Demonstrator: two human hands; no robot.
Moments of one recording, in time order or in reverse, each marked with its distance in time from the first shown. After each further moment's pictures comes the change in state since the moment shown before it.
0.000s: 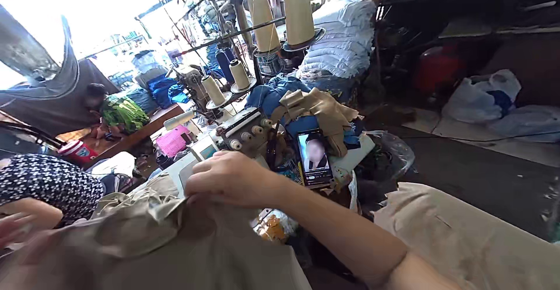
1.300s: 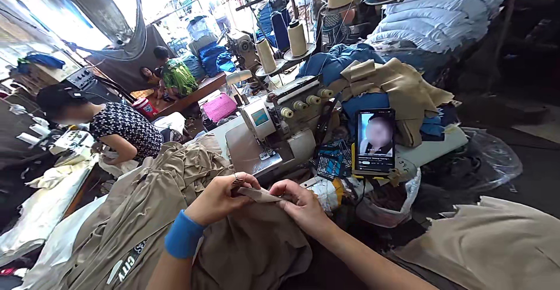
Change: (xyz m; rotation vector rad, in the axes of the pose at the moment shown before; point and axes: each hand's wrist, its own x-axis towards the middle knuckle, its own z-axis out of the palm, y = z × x) left_hand -0.020 -0.101 0.096 -0.210 -0.778 0.166; right_hand -0.139 -0.051 0.104 0.854 0.284 0.806
